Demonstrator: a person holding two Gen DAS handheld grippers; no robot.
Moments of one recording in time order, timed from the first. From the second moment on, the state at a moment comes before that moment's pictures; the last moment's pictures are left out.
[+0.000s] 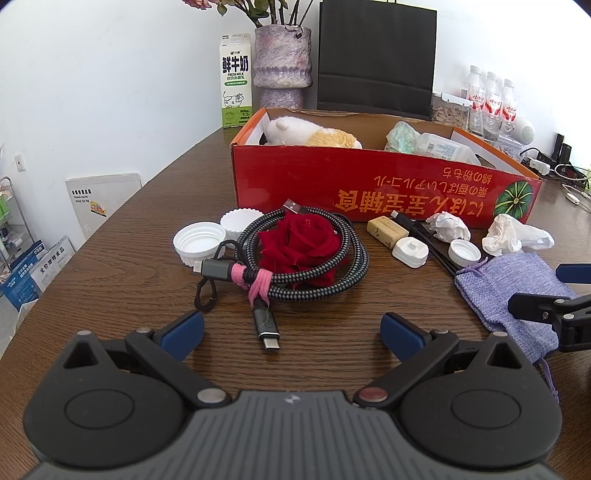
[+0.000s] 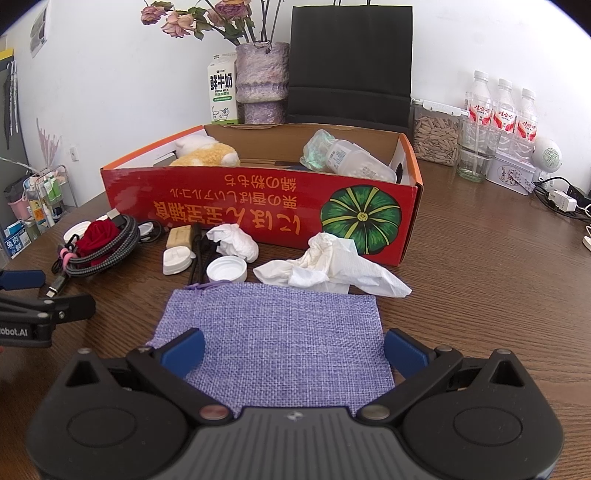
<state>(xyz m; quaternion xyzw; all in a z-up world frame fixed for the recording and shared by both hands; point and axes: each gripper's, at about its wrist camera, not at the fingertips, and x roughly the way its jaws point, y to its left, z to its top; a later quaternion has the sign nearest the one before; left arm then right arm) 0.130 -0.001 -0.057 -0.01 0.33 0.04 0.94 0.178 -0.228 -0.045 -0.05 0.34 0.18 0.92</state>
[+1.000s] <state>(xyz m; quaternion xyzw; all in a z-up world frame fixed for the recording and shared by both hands) 0.128 -0.001 -0.056 -0.01 0.33 0.04 0.94 0.130 -0.212 -0.031 -0.11 0.26 0.17 0.95</state>
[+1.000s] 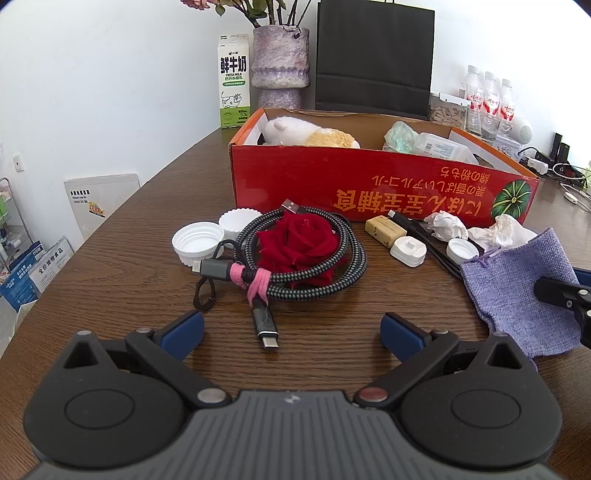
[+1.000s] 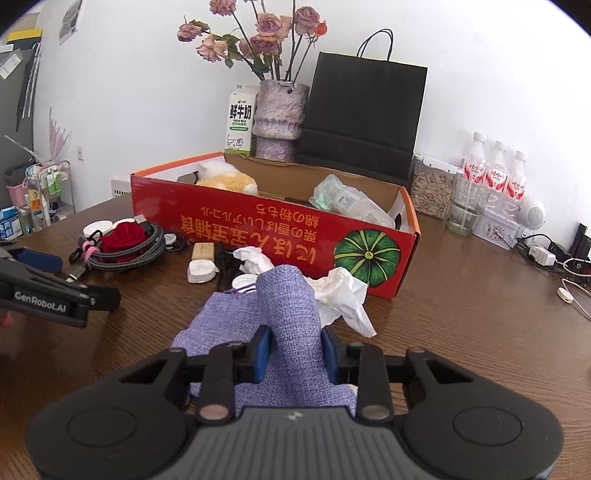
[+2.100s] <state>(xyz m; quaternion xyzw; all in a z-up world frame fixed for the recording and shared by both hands) 0.152 0.019 -0.028 0.01 0.30 -0.01 0.95 0.119 -0.211 -0.024 -0.06 0.23 0.19 0.95</state>
